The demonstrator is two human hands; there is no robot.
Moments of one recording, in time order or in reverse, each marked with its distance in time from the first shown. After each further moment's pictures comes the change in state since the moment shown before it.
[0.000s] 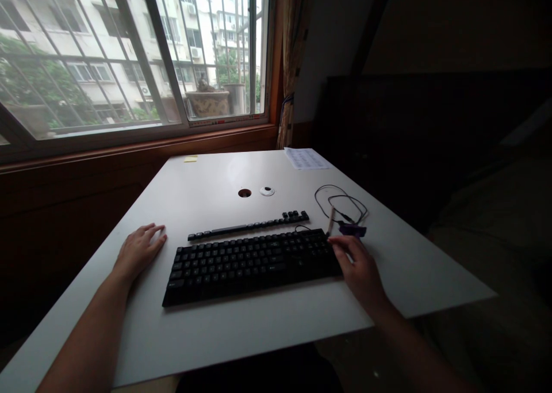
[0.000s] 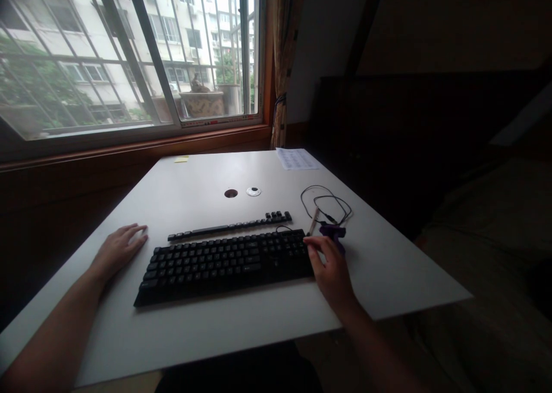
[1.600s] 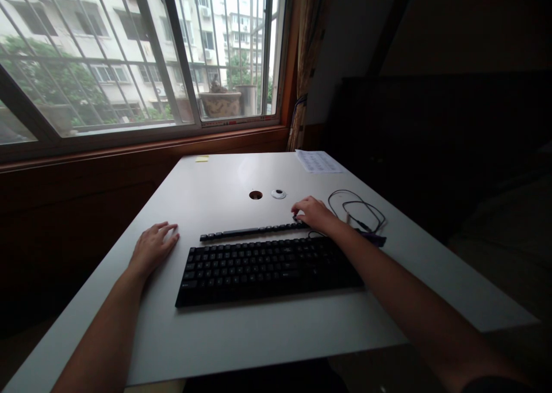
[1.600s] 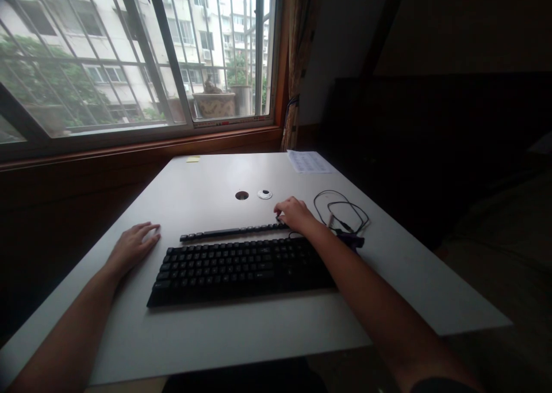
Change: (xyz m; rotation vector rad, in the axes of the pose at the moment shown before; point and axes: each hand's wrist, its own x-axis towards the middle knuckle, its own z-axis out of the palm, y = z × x) left_hand -0.002 -0.003 0.005 -0.018 0.025 -0.001; right_hand 0.164 0.004 0.110 -0.488 -0.645 -0.205
